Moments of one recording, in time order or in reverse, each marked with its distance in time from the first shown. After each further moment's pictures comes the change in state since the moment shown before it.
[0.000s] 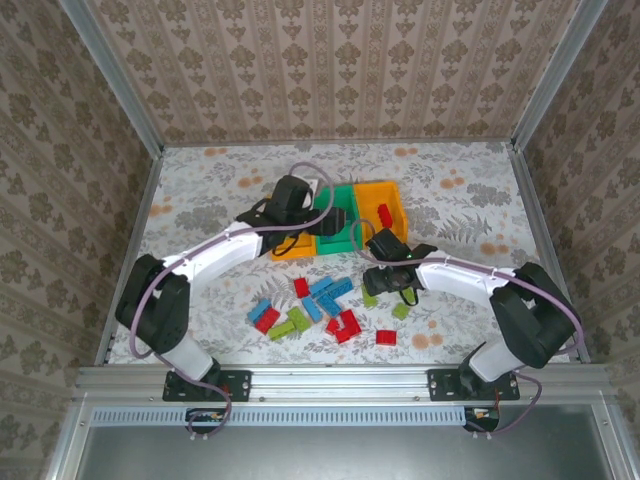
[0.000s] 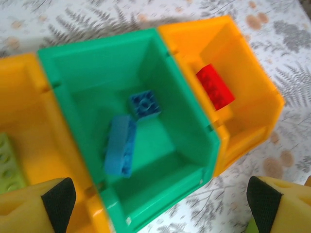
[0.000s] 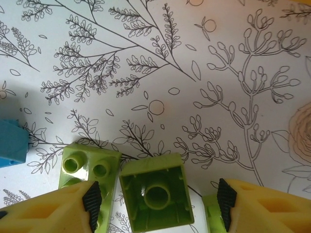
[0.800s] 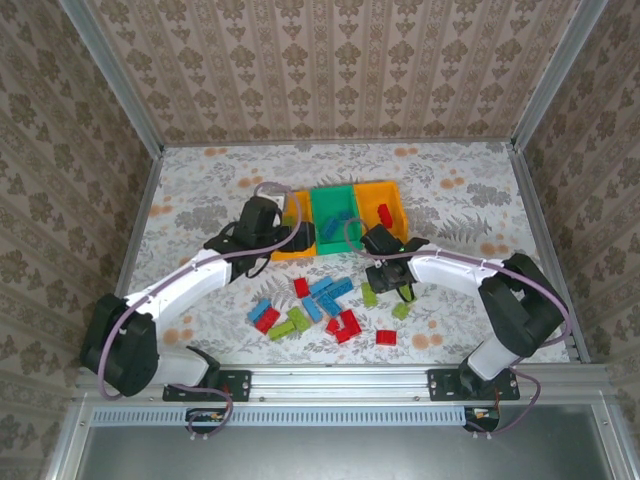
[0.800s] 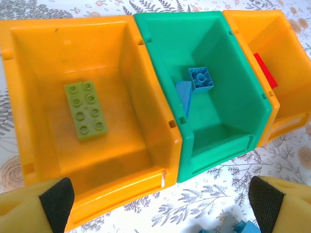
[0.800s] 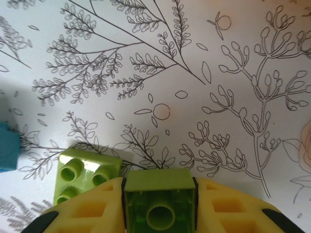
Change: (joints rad) left arm 0.073 -0.271 -0.254 -0.008 -0.069 -0.020; right arm 0.000 0.051 0.068 -0.064 -0.005 -0.014
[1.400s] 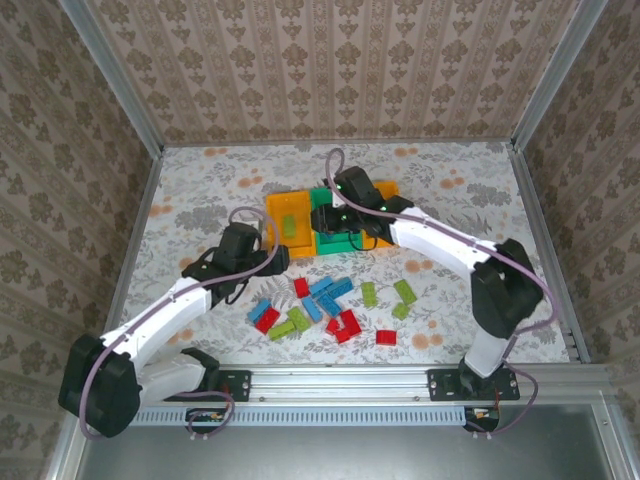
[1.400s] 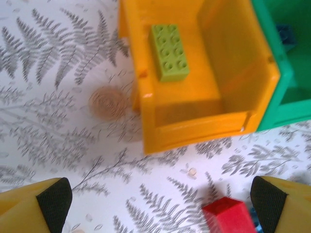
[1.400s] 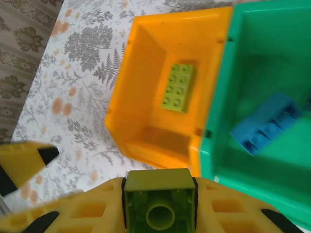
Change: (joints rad) left arm 0.053 -0.233 -0.213 -0.141 -0.114 0.000; right arm 0.015 0.200 0.510 0.212 -0.321 0.206
